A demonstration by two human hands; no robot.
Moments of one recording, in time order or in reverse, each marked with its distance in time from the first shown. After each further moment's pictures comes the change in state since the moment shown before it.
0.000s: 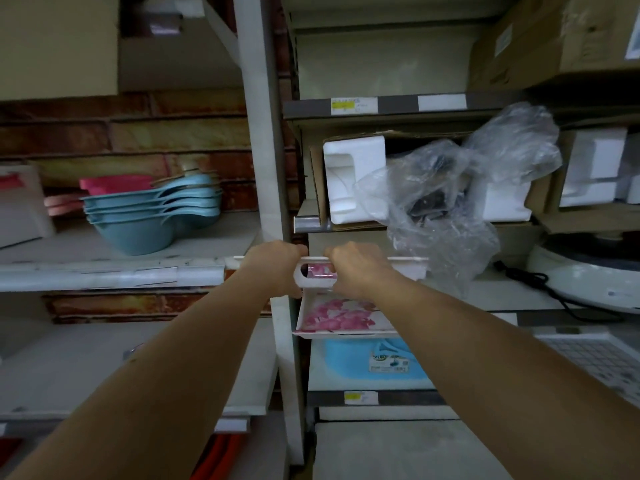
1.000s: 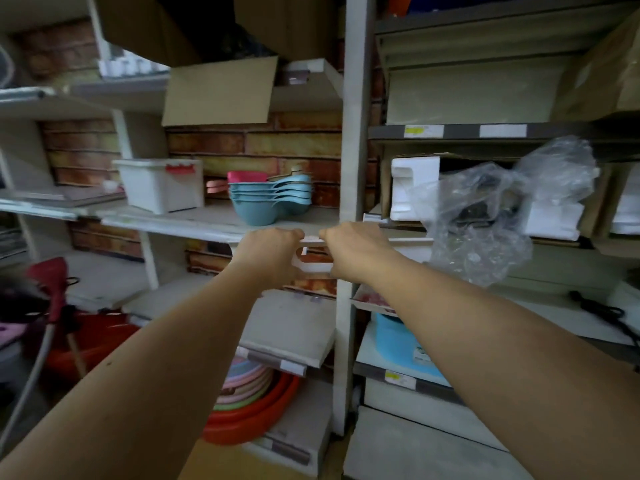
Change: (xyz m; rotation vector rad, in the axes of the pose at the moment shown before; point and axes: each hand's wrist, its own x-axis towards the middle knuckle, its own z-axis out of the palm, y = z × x) left_hand -0.207 0.030 -0.076 0.126 0.171 -0.341; right_hand -0.133 -0.084 -0.105 -0.029 0.143 -0.326
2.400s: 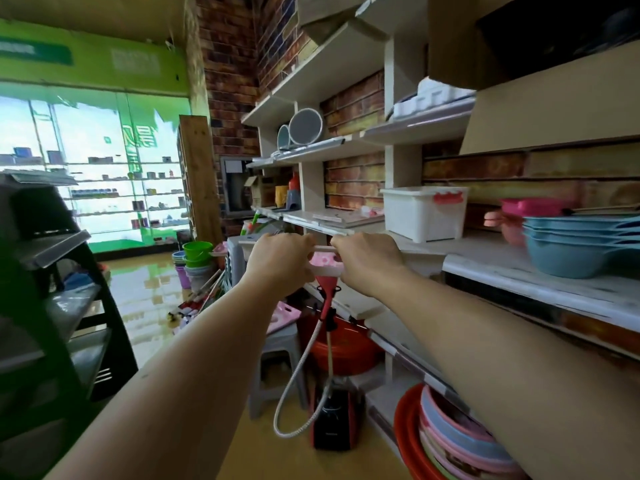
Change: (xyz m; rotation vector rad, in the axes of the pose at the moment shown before) left_hand -0.134 -0.382 -0.046 0.435 0.024 -0.584; right_hand 0.190 -0.366 -0.064 0.373 0.264 -0.537
